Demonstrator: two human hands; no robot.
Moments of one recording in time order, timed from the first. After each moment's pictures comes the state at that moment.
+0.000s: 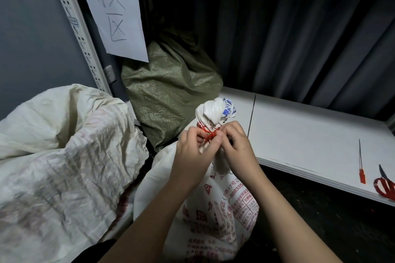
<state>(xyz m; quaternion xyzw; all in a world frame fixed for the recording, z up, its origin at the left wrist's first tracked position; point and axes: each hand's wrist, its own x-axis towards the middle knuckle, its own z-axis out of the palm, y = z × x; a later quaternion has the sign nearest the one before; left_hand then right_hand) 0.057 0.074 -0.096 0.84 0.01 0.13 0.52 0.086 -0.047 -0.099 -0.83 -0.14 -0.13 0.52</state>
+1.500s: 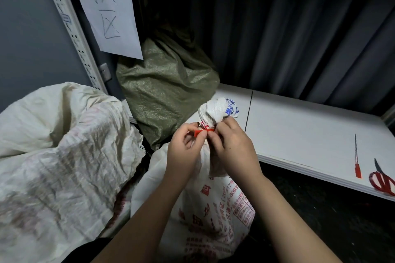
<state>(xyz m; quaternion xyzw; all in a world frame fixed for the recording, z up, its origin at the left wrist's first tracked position) 0.062 0.071 -0.099 0.72 -0.01 0.17 0.67 0.073 -0.045 -0.083 -0.93 -0.15 -0.18 0.29</state>
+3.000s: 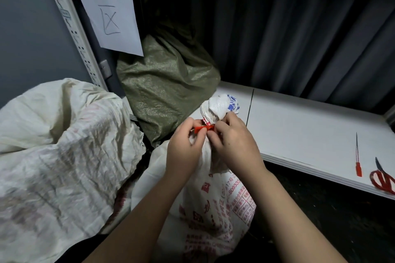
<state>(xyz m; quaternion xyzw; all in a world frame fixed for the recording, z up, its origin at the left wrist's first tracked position) 0.069 0.076 -0.105 0.82 -0.02 0.22 0.52 0.075 -0.048 -0.077 -0.95 -0.14 -0.17 0.22</state>
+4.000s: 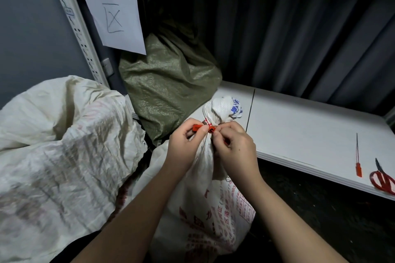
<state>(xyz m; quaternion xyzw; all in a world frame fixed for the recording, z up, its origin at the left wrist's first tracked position) 0.075 0.083 -0.107 0.74 -0.06 0.17 0.65 0.058 -0.039 -0.092 -0.88 -0.09 -0.20 0.43</state>
